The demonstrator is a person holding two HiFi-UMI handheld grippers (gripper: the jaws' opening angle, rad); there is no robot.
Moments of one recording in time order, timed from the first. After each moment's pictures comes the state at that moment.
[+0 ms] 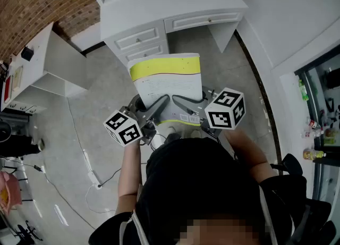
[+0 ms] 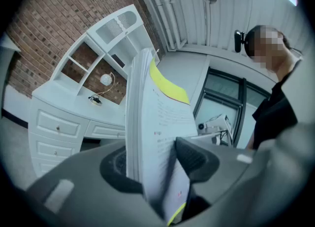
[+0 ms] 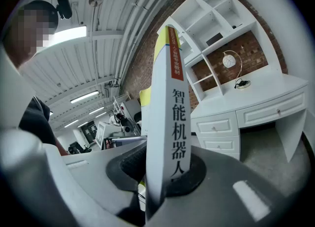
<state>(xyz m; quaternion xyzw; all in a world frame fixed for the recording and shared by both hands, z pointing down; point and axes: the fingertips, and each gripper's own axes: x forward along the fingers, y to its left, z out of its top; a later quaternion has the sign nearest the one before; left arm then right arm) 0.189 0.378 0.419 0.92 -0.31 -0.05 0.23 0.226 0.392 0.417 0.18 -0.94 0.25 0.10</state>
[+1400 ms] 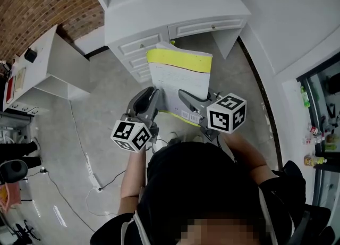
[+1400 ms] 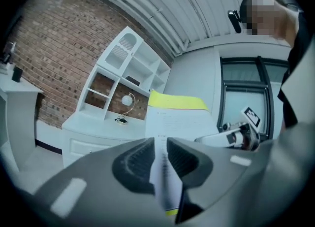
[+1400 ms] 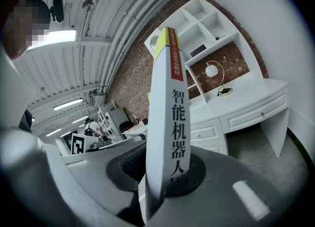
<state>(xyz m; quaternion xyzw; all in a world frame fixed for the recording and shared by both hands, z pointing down) 0.152 0.346 0.408 0.86 -0.48 -0.03 0.15 0.238 0.351 0.414 0.28 -0.92 0.27 0.06</state>
